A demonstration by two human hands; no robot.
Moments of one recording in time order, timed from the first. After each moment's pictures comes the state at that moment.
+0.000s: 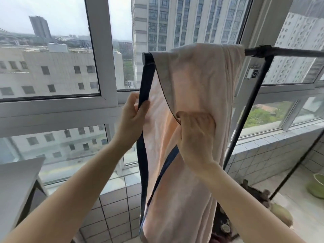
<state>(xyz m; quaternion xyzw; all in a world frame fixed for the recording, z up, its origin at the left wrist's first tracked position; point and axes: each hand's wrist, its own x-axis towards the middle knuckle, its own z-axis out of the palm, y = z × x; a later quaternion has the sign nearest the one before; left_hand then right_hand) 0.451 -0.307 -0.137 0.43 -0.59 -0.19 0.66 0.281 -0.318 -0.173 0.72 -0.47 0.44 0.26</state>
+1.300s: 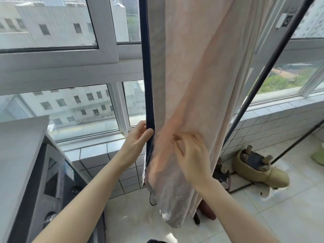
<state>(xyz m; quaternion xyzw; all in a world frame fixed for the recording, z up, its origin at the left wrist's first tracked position) 0.456 -0.249 -0.295 0.49 -0.58 -0.42 0.51 0.267 -0.261 -0.304 0.77 -0.45 0.44 -0.03</state>
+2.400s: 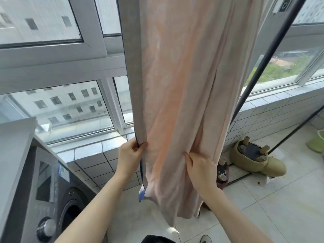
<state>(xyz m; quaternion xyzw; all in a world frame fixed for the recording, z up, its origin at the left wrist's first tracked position) 0.448 -0.265 -0.373 0.65 -0.49 -0.26 0.53 0.222 -0.269 -0.383 0.73 -0.62 0.29 -0.02</state>
